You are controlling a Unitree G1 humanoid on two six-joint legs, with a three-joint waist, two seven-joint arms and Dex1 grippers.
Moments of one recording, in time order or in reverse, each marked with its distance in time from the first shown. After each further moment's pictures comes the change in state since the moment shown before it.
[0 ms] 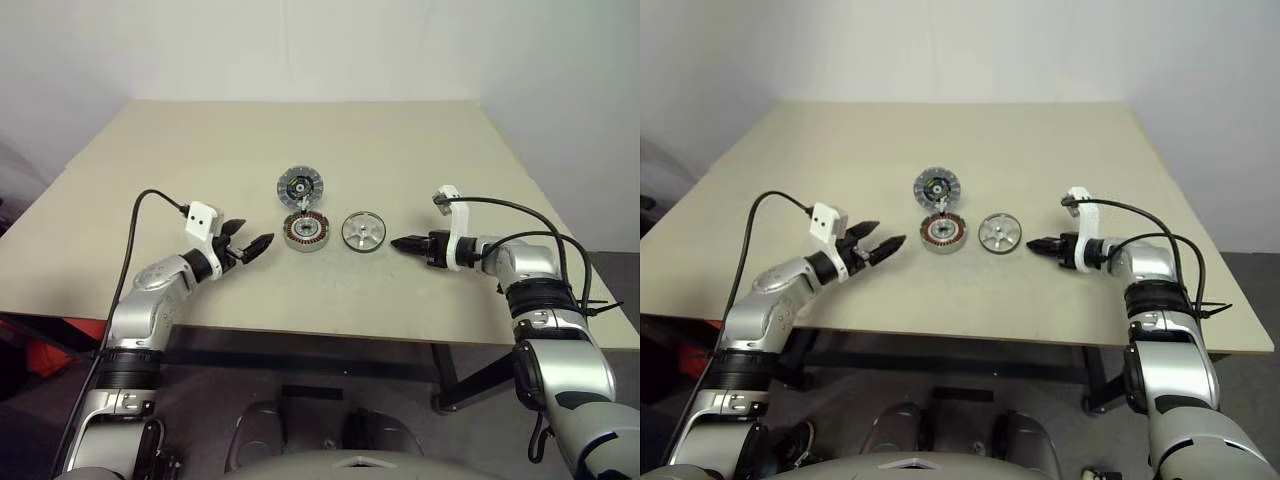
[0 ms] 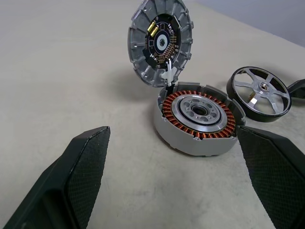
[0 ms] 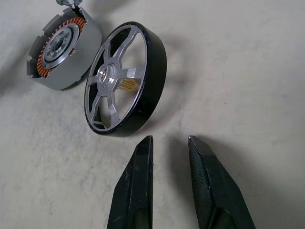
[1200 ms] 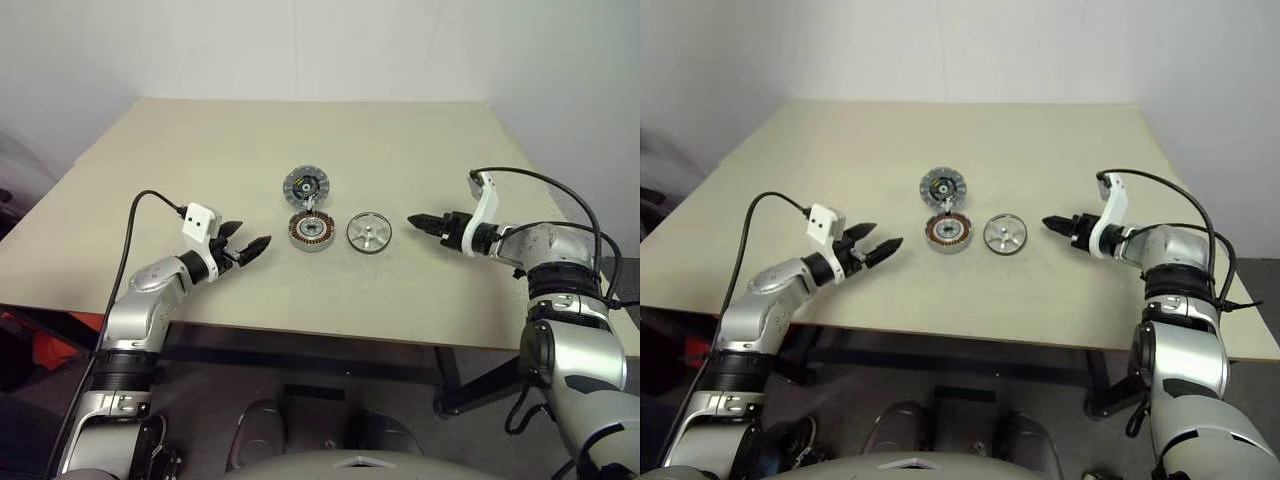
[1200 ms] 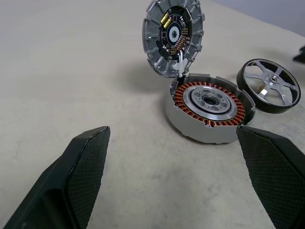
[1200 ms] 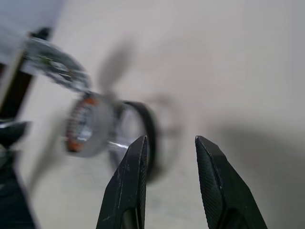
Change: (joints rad) left arm 0.007 0.020 -0.001 -0.001 0.007 0.000 -0.011; right arm -0.083 -0.011 -0.230 -0.061 0.211 0.356 -0.216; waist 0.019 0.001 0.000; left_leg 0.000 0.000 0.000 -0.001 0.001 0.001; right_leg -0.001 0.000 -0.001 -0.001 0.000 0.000
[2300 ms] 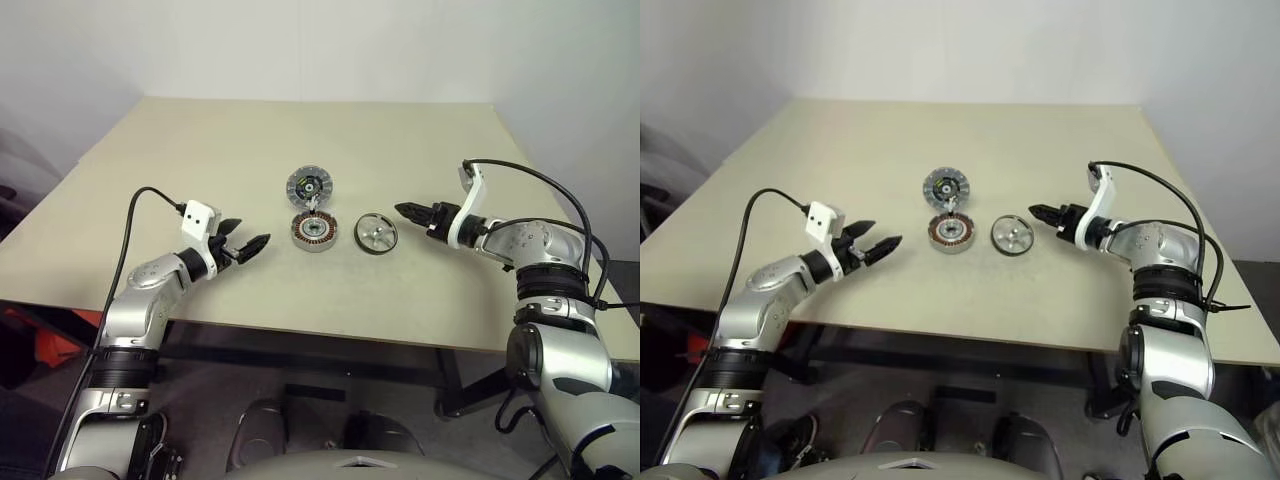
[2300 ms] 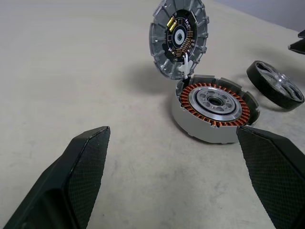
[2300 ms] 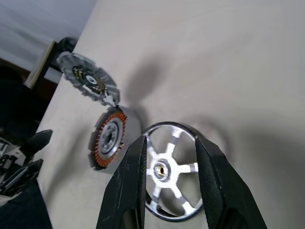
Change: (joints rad) left arm -0.011 0.009 0.000 0.002 0.005 0.000 -0.003; right arm 0.026 0.041 -0.005 -0.009 0.069 -0.061 -0.064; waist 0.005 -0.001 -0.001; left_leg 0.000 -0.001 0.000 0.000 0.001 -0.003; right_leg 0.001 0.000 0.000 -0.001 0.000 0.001
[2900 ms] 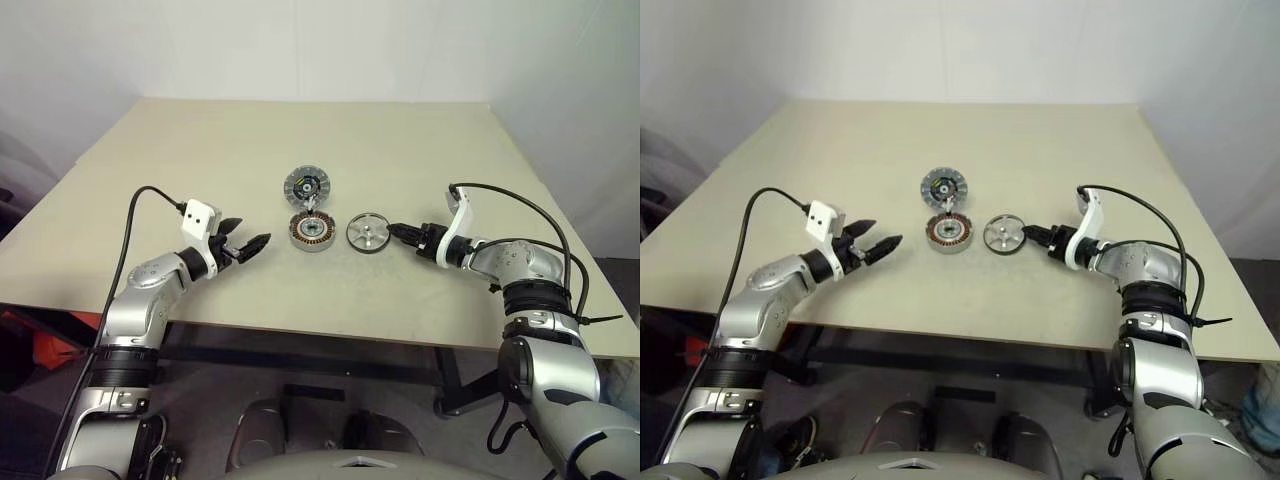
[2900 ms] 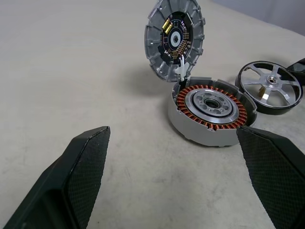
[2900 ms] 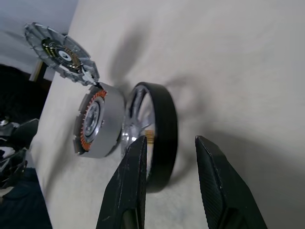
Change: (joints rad) left arm -0.006 0.001 0.000 0.002 0.001 0.000 -0.003; right arm 0.054 0.070 -0.002 0.029 0.013 -0.013 -0.029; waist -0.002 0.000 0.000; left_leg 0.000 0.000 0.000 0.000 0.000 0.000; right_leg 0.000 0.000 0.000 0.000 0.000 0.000
